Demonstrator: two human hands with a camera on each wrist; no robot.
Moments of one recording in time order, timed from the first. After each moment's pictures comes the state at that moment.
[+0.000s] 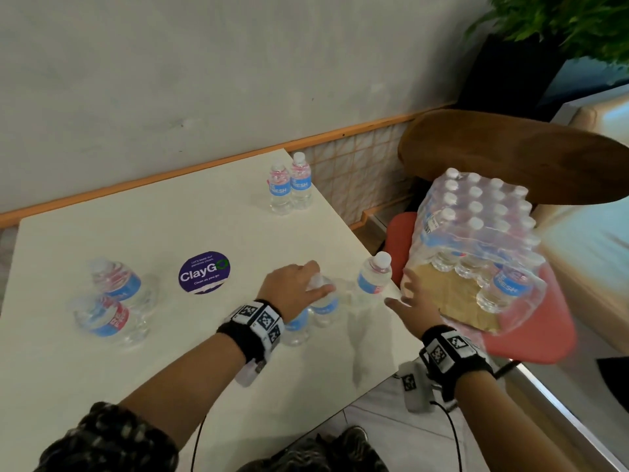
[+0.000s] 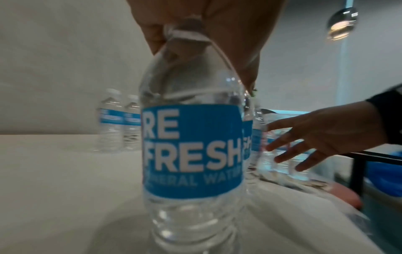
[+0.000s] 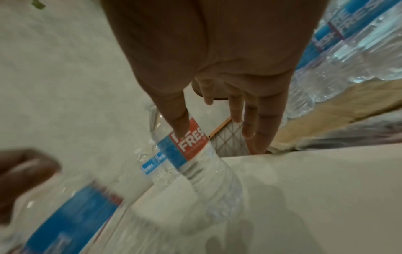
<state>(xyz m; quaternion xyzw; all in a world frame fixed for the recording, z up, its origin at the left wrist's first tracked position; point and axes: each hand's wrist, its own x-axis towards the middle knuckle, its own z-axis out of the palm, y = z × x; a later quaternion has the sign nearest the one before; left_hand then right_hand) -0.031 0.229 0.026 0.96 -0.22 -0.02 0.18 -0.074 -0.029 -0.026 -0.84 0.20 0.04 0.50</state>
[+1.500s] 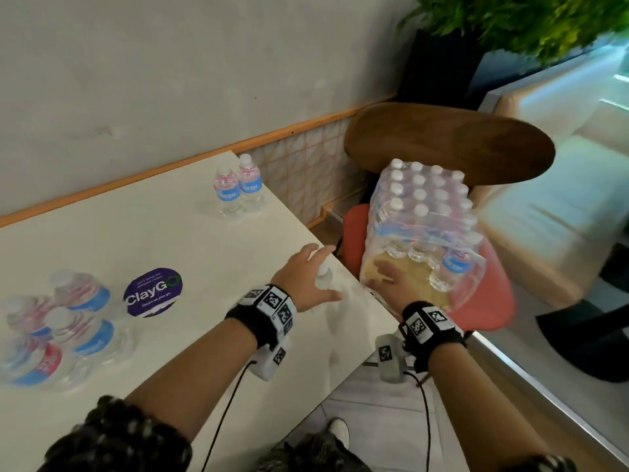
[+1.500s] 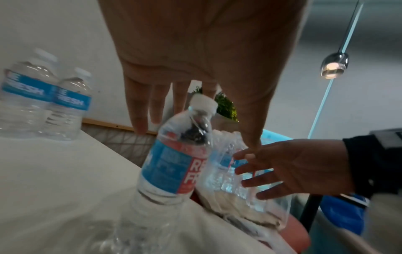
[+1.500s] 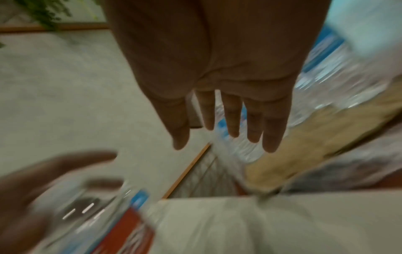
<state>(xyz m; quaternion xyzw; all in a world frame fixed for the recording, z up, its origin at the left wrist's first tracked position) -0.011 0.150 0.029 0.91 -0.28 -0.15 0.26 -0.066 -0.063 -0.011 -0.82 0.26 0.04 0.51</state>
